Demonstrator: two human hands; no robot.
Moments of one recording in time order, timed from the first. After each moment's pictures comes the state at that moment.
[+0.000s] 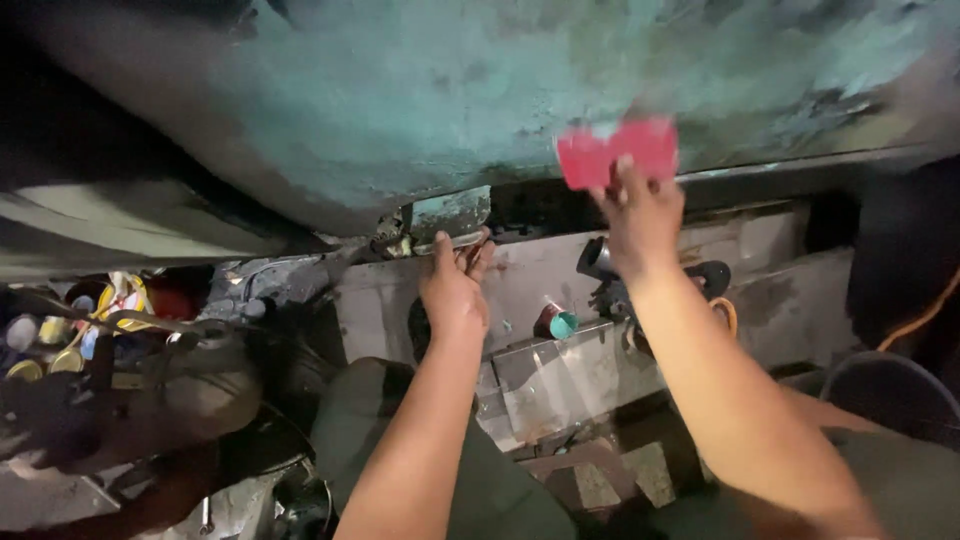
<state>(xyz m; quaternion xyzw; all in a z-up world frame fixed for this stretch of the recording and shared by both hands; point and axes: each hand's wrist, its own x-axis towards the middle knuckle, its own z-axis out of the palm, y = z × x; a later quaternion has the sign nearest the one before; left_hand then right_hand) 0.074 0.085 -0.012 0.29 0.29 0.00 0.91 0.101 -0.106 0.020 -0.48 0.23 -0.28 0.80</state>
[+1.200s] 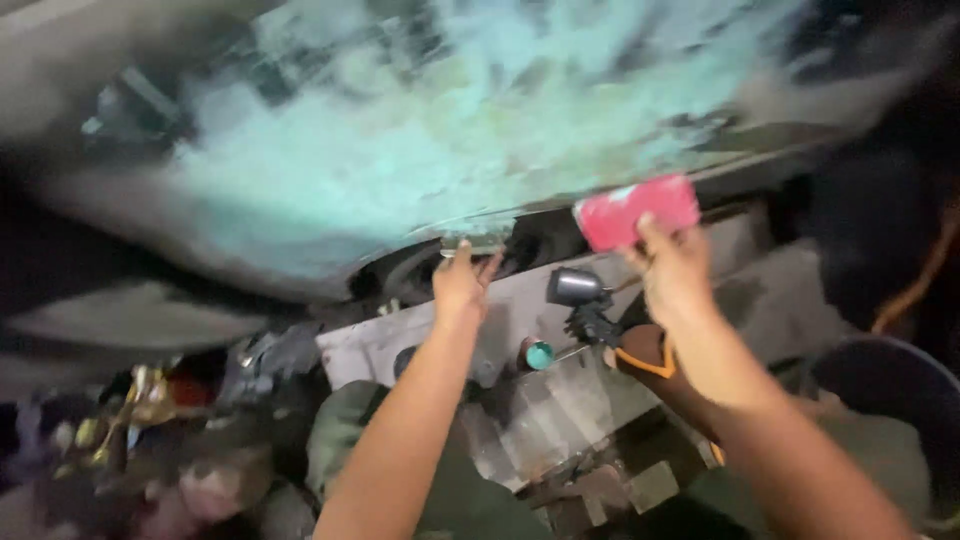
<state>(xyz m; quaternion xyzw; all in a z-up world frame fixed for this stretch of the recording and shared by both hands) 0.134 -0.006 -0.067 0.49 0.22 -0.16 0.82 0.000 -0.227 0.044 -0.46 0.29 -0.29 0.79</state>
